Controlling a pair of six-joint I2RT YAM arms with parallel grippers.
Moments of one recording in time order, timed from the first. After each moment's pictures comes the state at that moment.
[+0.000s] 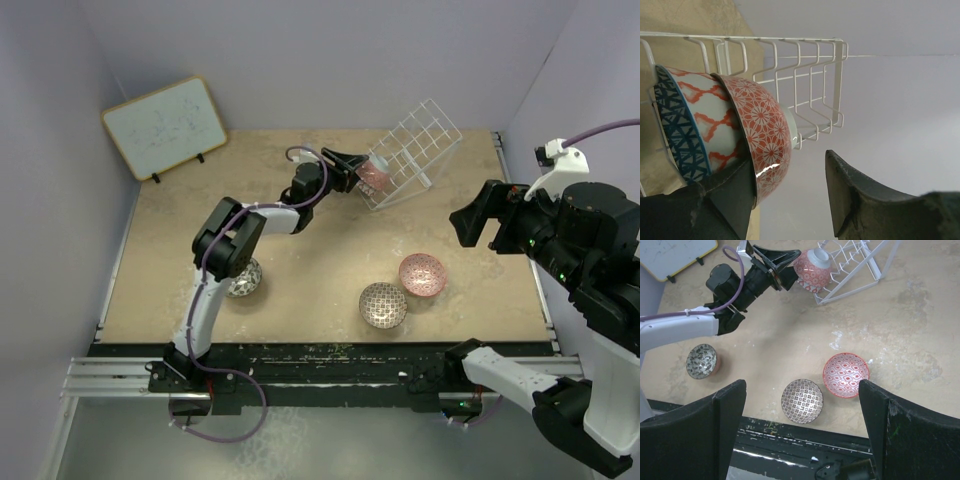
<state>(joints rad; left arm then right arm) -0.57 2.33 1.49 0.83 0.08 -1.53 0.43 1.01 1.96 -1.40 0.19 0.35</state>
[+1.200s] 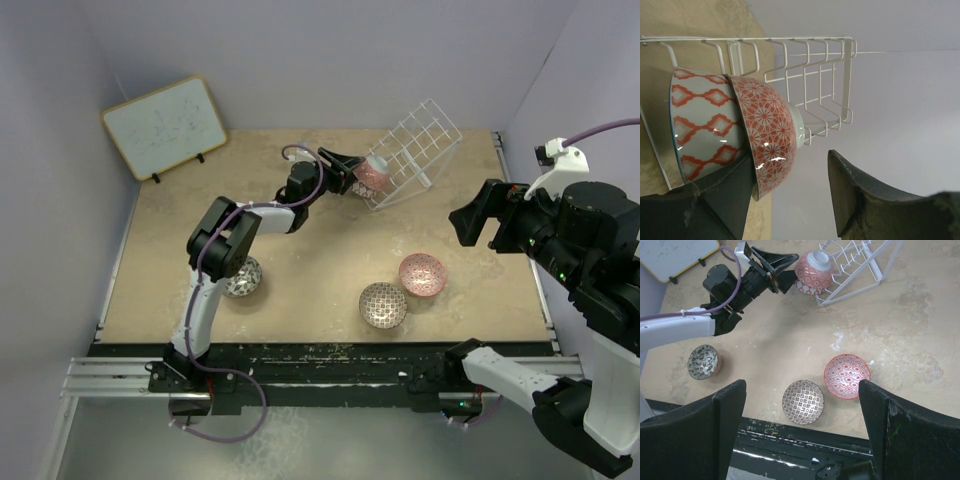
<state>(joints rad) -0.55 2.29 1.45 0.80 0.12 -1.48 0.43 1.01 1.96 -1.39 0.19 0.35</state>
